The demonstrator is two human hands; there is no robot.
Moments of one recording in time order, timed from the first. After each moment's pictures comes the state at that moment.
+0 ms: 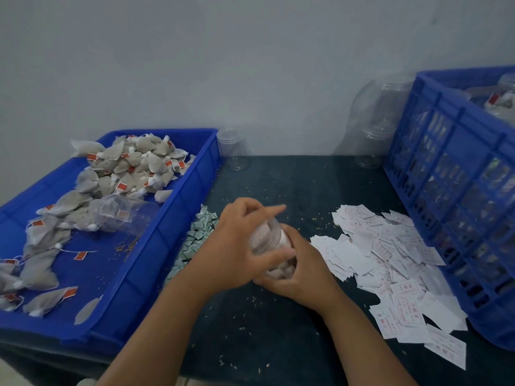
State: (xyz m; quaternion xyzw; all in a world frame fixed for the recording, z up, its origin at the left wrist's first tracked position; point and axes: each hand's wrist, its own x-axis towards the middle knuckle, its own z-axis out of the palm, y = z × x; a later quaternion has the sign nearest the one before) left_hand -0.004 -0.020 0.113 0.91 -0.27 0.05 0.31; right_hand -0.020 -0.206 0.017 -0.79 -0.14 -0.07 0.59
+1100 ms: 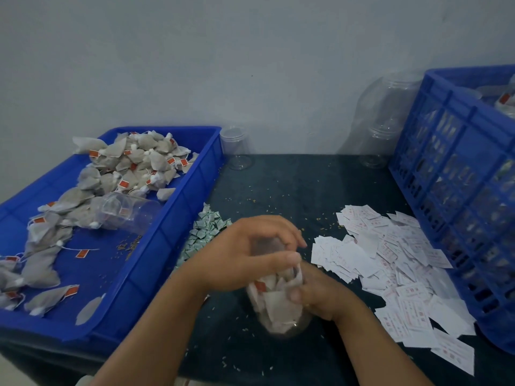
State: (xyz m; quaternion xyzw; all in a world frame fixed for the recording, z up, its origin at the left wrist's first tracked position) left_hand -0.016 -0.028 0.145 0.82 -0.36 -0.09 0.45; right_hand -0.023 -0.209 0.019 -0.60 -0.21 0.21 0.74
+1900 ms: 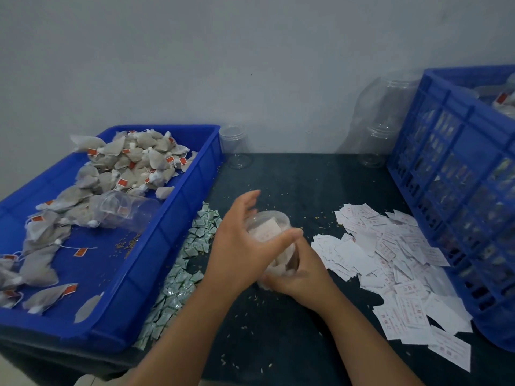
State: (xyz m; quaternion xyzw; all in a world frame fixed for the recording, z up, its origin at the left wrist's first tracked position) left_hand -0.018 -0.043 0.108 0.86 -0.07 0.08 0.51; right_hand -0.022 -0.193 0.012 -0.69 -0.11 0.02 0.72
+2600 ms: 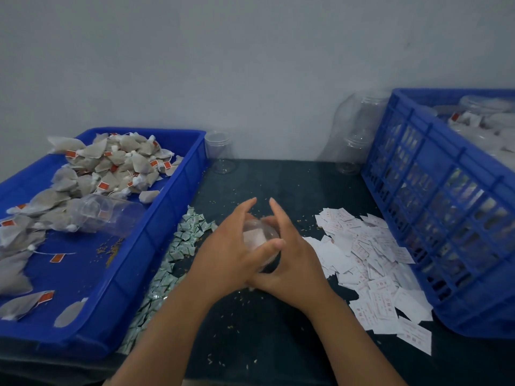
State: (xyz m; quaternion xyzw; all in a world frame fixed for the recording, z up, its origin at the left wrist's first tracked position) left_hand -0.016 -0.029 0.107 0.90 -0.15 0.01 0.41; right_hand -0.040 -0.195 0.061 -0.88 -0.13 -0.11 0.44
